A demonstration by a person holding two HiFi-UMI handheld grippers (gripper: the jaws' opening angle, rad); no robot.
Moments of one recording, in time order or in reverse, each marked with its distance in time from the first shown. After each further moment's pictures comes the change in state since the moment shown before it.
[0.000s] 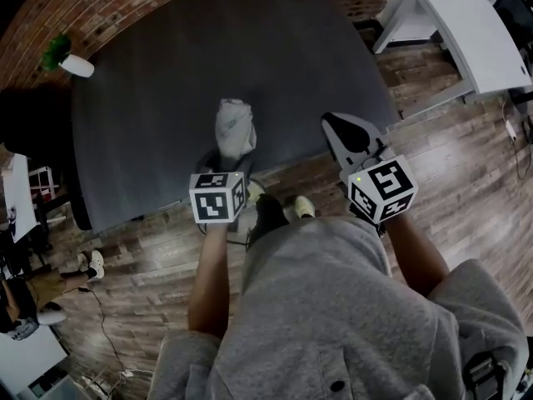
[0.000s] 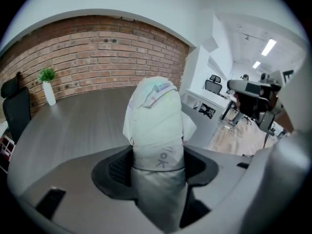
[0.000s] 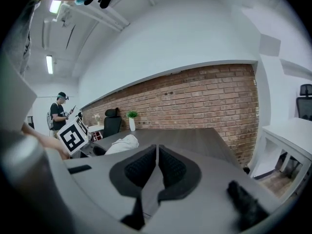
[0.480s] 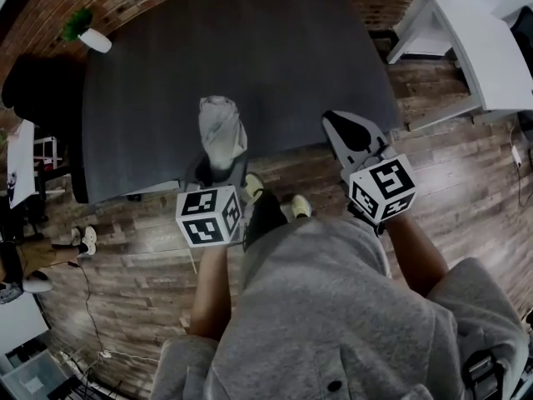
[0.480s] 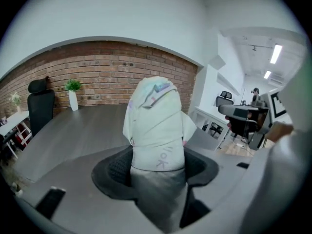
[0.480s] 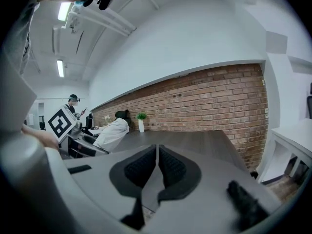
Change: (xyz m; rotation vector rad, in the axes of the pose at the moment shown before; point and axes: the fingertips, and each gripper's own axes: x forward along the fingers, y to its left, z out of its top) left arm -0.084 -0.022 0.007 -0.102 -0.206 0.145; right arm -0.020 0.017 0.001 -0.031 -0.028 0.107
